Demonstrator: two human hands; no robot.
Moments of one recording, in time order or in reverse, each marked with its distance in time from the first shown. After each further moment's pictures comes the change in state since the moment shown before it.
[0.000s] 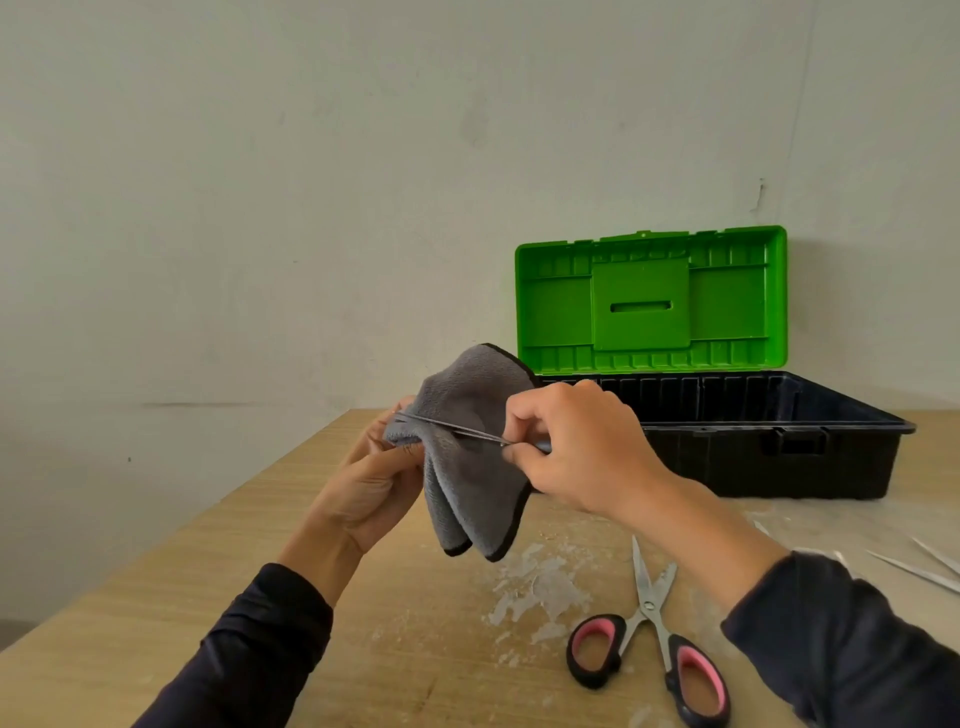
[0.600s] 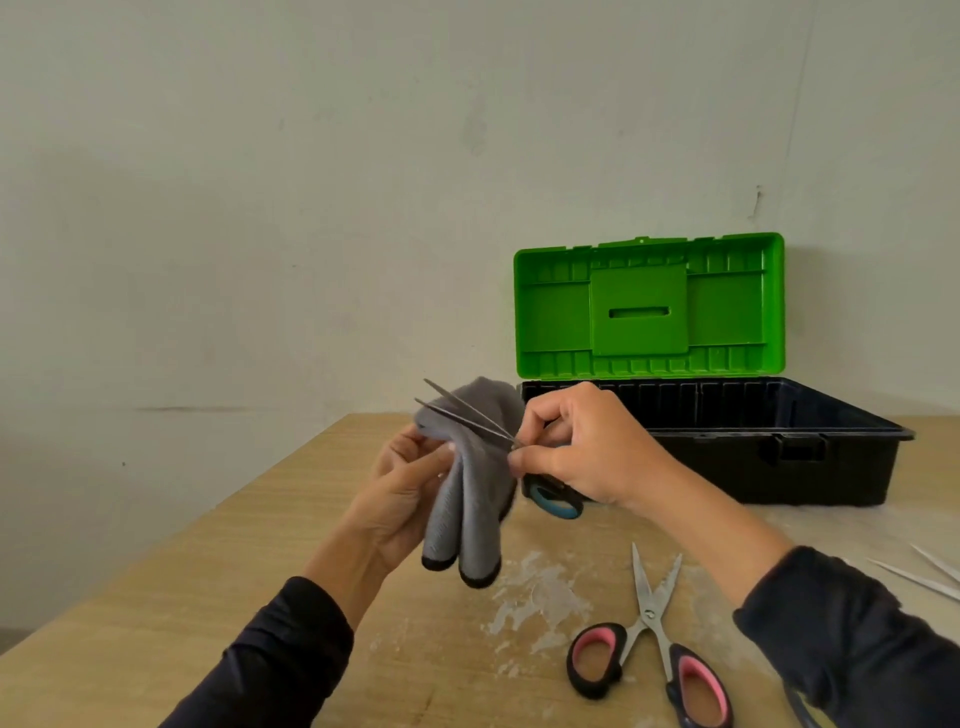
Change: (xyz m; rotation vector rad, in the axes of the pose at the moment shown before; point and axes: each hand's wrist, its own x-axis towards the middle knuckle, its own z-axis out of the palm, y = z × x) left_hand 0.004 -0.019 0.014 0.024 0.158 -0.040; right_hand 0.008 0.020 0.001 0.386 -0.139 0.108
